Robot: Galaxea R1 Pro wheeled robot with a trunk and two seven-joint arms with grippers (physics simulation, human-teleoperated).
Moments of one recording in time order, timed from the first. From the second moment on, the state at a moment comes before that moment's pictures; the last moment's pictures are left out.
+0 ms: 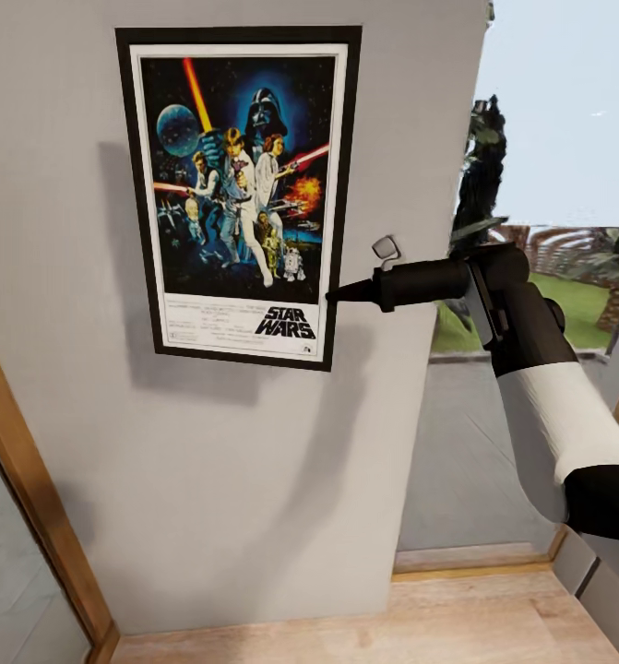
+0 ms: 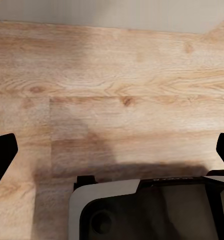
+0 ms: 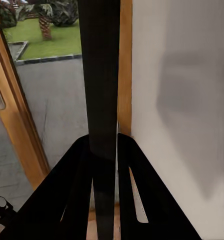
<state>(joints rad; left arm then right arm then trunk) 0.04 0.16 0.26 -0.53 -0.01 -0.06 -0.47 -1.33 -0.10 0.15 -1.08 -0.01 0.87 1.48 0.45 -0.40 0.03</state>
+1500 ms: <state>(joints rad) 0.04 0.16 0.26 -0.53 -0.01 -0.06 -0.47 -1.32 -0.09 0.15 -1.08 -0.01 0.87 1.48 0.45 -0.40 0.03</state>
